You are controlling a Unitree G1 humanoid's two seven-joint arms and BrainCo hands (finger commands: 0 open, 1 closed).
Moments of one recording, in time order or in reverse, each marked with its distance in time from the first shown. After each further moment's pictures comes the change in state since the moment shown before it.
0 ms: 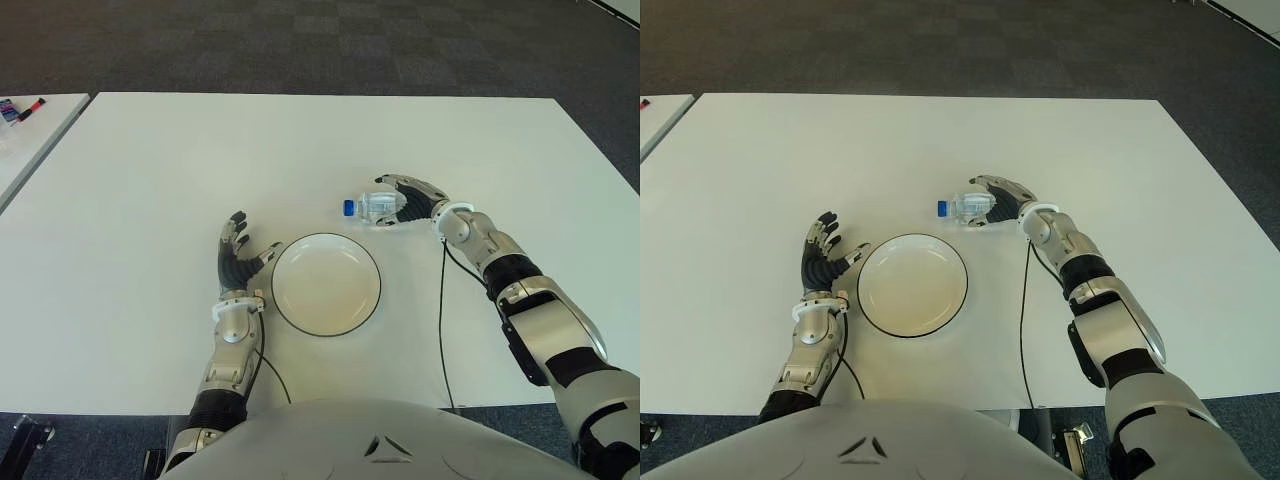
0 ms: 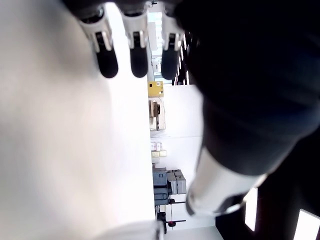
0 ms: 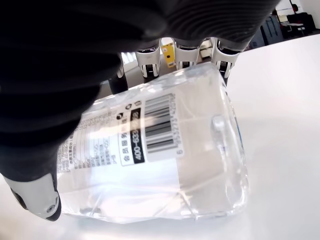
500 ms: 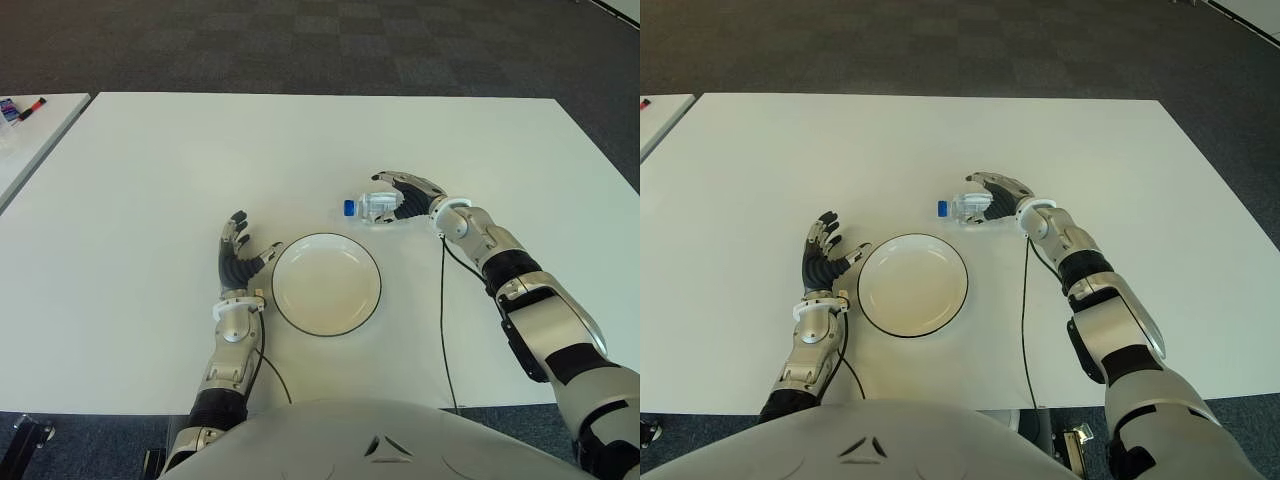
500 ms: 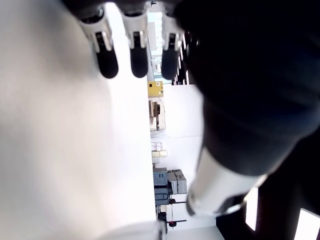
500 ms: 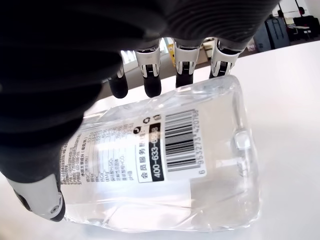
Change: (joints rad) left arm -0.006 0.000 0.001 0.010 0.003 -0.004 0.003; right arm -0.011 0.000 0.017 -0.014 -0.001 0.000 0.011
